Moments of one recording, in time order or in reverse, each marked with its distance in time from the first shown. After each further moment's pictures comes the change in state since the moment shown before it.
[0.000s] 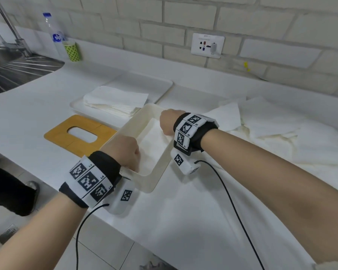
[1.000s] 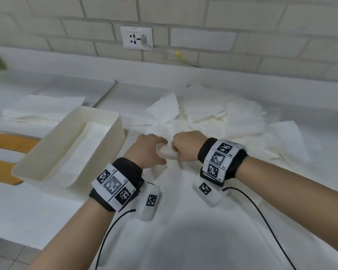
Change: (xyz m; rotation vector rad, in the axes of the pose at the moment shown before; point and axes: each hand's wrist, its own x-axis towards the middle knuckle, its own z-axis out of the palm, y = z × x) left_hand 0.030 0.168 0.045 -0.144 0.050 0.423; right_hand -0.135 0.119 0.091 0.067 -0.085 0.089
